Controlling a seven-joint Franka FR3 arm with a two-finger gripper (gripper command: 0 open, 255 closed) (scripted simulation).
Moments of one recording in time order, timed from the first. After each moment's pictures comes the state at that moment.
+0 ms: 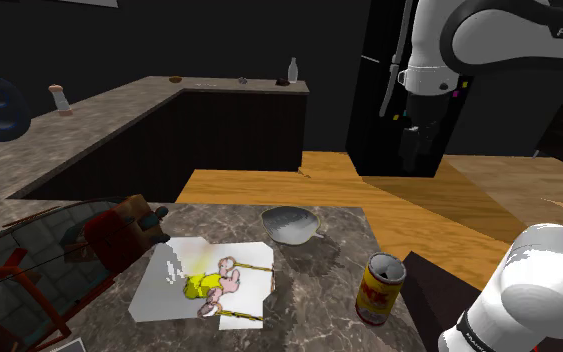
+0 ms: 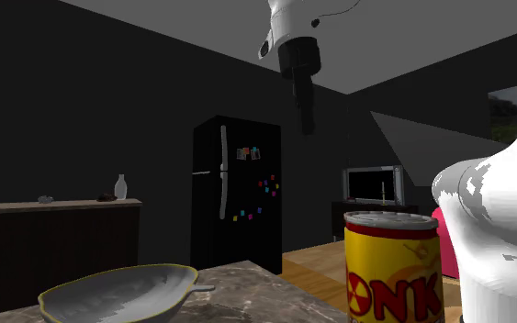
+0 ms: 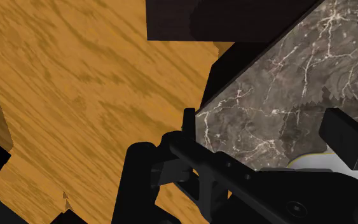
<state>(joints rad) -0.02 -0.79 0.03 -2.32 -0.10 1.43 -0.03</state>
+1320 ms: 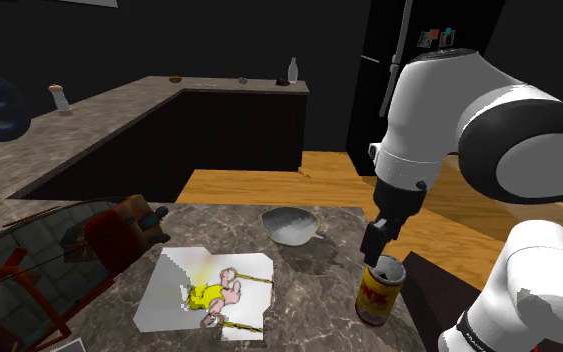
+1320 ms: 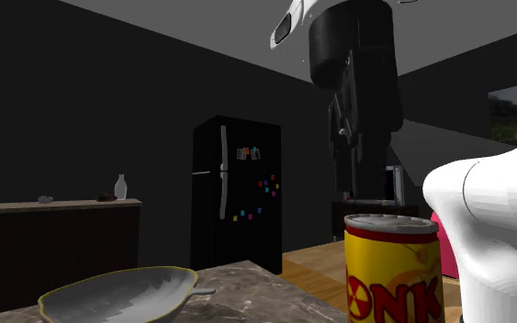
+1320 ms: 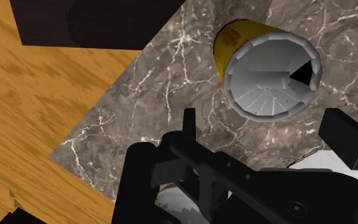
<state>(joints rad) 0.18 -0.92 0.38 -2.61 0.29 1.71 0.32</state>
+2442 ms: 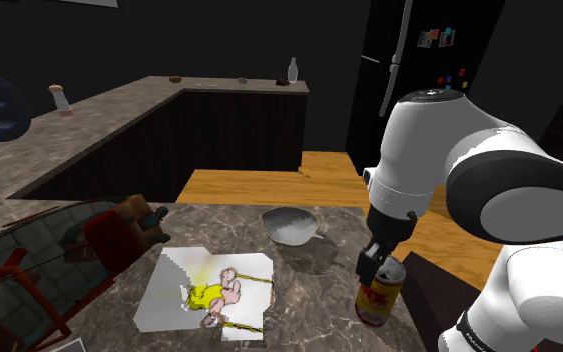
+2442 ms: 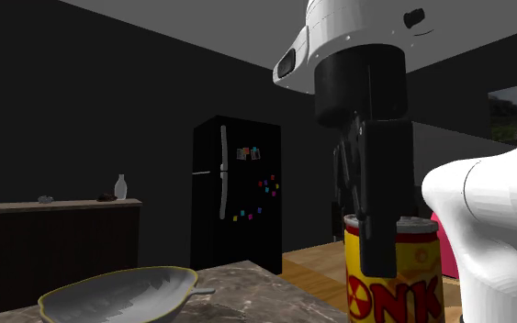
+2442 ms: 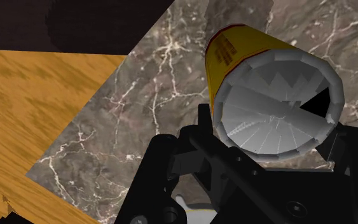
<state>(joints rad) 0.20 -0.91 0.44 -2.72 0.35 1.83 0.33</state>
